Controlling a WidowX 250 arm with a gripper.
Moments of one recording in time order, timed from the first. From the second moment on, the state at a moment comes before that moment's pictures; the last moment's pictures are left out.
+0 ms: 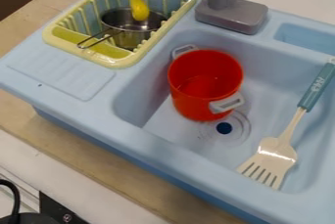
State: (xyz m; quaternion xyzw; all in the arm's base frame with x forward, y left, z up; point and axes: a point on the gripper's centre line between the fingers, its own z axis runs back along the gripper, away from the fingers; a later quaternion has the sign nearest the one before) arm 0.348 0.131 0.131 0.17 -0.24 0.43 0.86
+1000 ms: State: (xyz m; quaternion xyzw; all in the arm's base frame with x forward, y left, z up) arm 0.343 0.132 0.102 0.17 -0.16 0.46 0.86
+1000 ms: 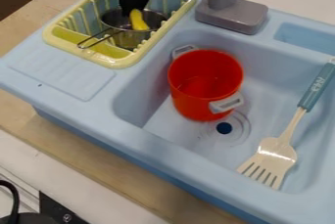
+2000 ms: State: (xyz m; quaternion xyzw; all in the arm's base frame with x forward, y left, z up) arm 0.338 0.117 0.117 0.13 -0.17 0.45 0.86
